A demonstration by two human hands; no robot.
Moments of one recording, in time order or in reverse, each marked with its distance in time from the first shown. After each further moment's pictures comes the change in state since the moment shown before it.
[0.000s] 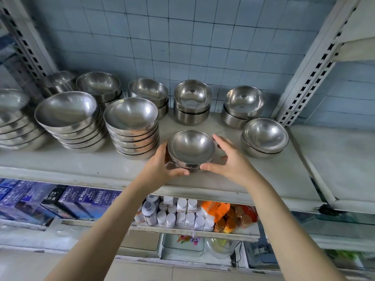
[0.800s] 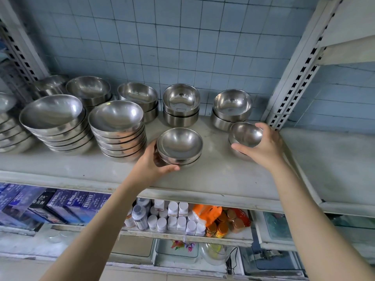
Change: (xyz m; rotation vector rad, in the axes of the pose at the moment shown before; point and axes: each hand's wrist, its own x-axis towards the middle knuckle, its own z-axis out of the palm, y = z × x) left_hand 0.011 0.003 0.013 0.003 0.111 -0.032; right_hand 0.014 0.060 -0.093 -0.280 0.426 0.253
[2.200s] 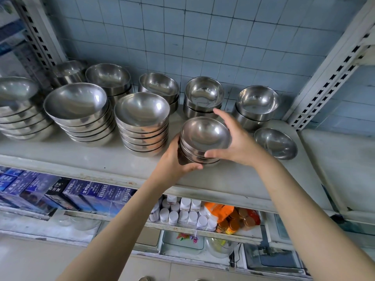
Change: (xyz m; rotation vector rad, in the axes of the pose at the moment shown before) left_hand 0.000 -0.001 -0.002 0.041 -0.002 0.125; right_hand -0.020 -0.105 0.051 0.246 -0.468 -0.442
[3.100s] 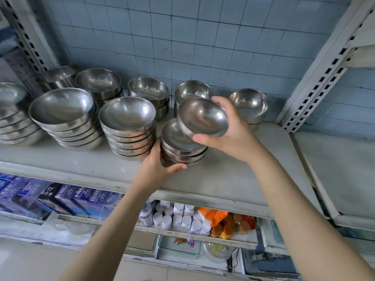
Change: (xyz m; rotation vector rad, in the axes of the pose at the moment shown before) left_hand 0.001 -0.005 -0.001 0.042 0.144 -0.112; right_hand -0.004 -0.030 -0.024 0.049 0.176 -0.024
